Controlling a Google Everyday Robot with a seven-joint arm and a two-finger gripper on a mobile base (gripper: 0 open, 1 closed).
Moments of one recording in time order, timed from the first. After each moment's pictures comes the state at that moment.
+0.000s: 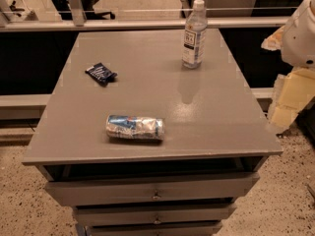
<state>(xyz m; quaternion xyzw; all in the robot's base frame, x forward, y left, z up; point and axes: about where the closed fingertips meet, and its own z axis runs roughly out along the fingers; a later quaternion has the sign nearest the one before) 0.438 -0.217 0.976 -0.60 0.78 -0.03 0.16</state>
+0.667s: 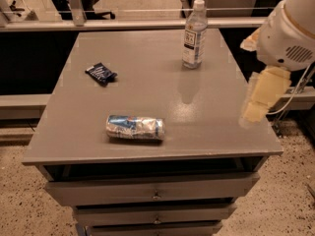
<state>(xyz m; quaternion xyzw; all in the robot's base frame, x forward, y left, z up) 0.454 -0.183 0.969 -0.60 0.78 0.00 0.19</state>
